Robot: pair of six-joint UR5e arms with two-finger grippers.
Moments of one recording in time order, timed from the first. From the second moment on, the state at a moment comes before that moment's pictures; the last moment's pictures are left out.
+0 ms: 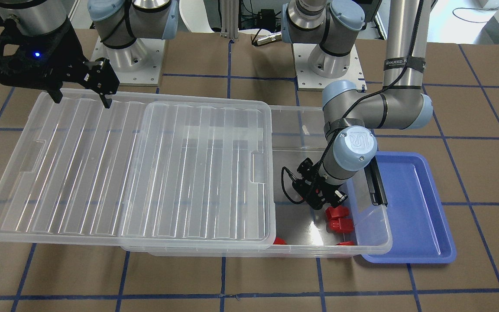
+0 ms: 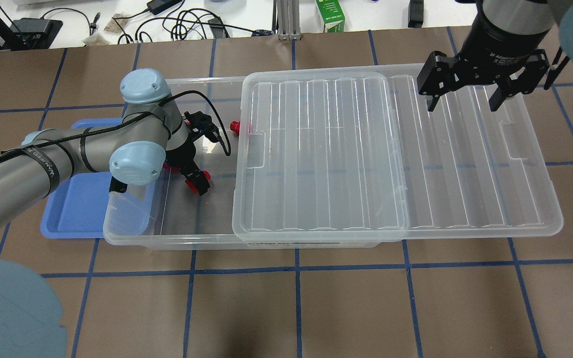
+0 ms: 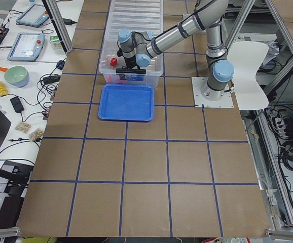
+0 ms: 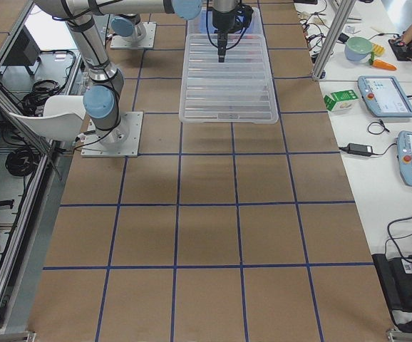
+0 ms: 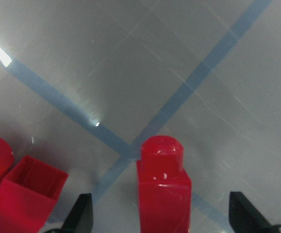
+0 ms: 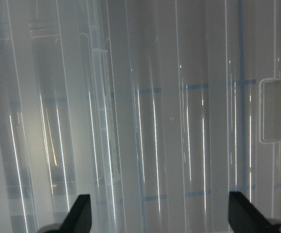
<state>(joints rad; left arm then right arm) -1.56 -1.97 -1.88 -0.99 1.58 0.86 1.54 -1.60 1.55 -1.55 -1.61 0.05</state>
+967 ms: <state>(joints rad) -1.57 -1.95 -1.80 -1.03 1.58 0.85 1.54 -1.60 1.55 -1.54 -1.62 0.05</state>
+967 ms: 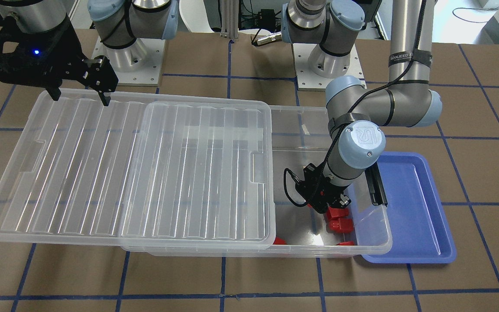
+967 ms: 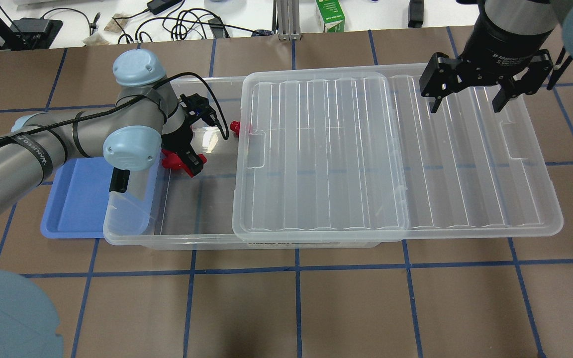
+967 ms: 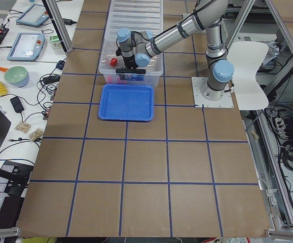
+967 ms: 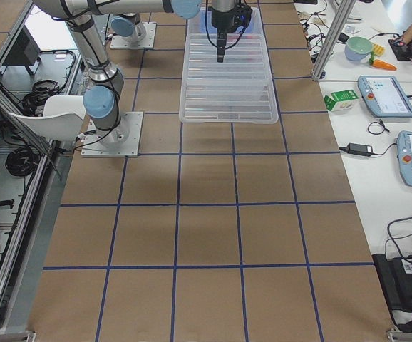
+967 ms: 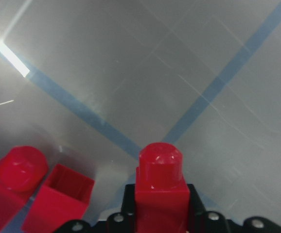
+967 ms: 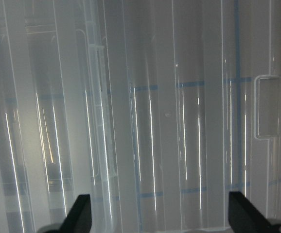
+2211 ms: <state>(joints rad) -1.49 -1.79 -1.52 -1.40 1.59 0.48 1.54 -1.60 1.55 -1.53 -1.66 0.04</state>
